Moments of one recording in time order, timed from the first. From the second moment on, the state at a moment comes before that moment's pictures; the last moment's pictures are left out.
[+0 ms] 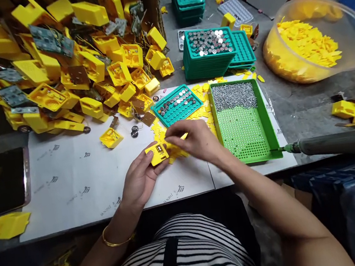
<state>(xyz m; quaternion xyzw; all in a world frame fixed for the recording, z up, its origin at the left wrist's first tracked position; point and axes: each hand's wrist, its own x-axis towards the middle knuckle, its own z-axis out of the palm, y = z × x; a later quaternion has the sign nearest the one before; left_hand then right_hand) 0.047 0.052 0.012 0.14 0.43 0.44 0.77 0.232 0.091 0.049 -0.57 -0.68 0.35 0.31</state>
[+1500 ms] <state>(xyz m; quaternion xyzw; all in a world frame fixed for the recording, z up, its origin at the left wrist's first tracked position) 0.036 0.016 0.012 0.16 0.47 0.39 0.77 0.199 0.014 0.015 -0.55 -0.63 0.45 0.31</state>
